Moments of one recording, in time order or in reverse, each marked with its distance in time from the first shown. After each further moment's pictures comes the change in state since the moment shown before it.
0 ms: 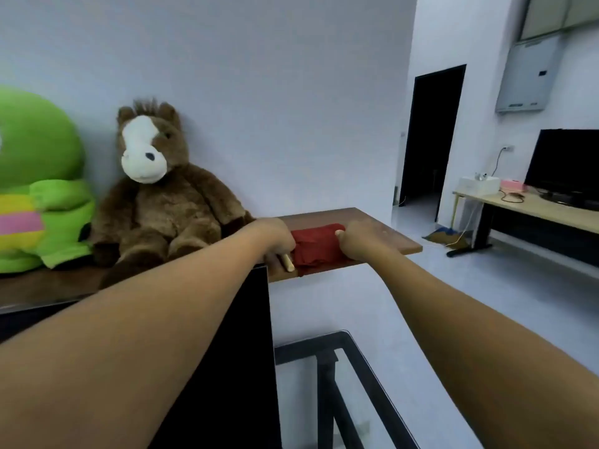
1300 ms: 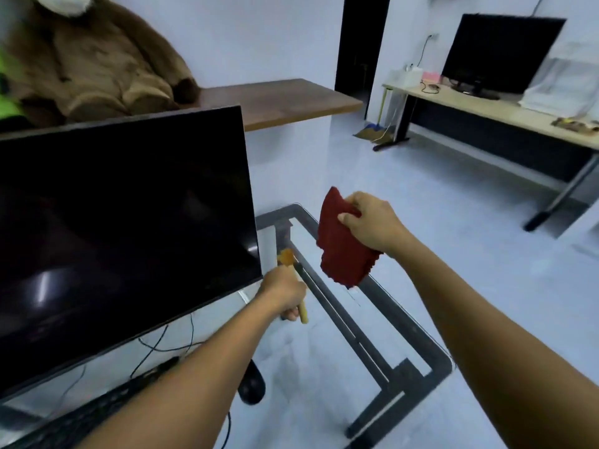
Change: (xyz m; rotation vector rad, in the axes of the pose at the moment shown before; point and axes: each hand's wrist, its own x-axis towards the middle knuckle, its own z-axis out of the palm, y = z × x) left_hand -0.174 0.075 0.271 -0.997 -0.367 -0.004; right_hand -0.278 0.064 0.044 0.311 -0.040 0.085
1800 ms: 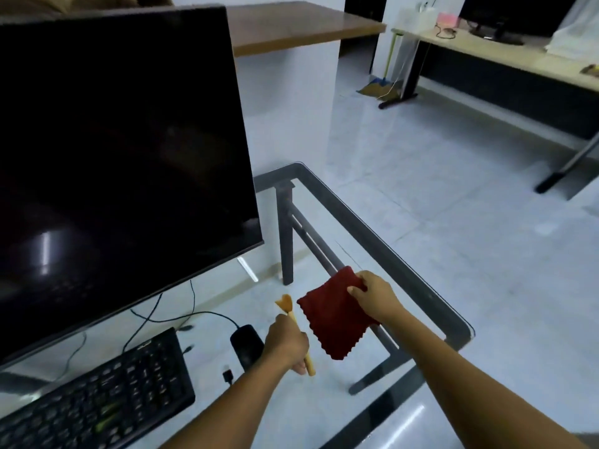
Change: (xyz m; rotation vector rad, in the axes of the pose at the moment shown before) left_hand 0.015 -0.122 0.102 -0.047 -0.086 -0.256; right_hand -0.080 0.130 0.167 0.060 -0.282 0.315
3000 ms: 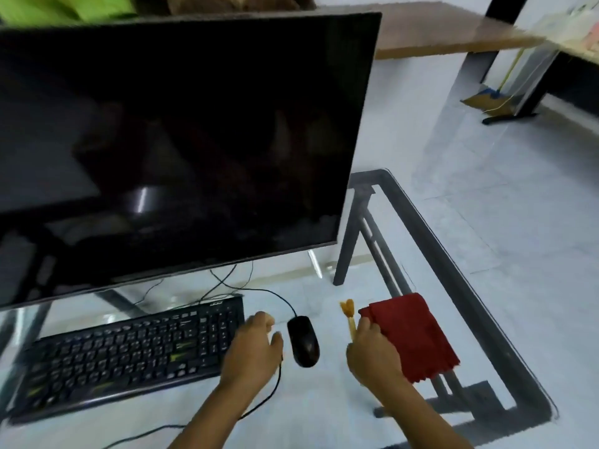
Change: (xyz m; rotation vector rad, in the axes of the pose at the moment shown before) left_hand -0.041 -0.109 -0.077 0.022 0.532 0.180; right_hand -0.041 -0.047 0.107 -0.436 -0.086 -0.180
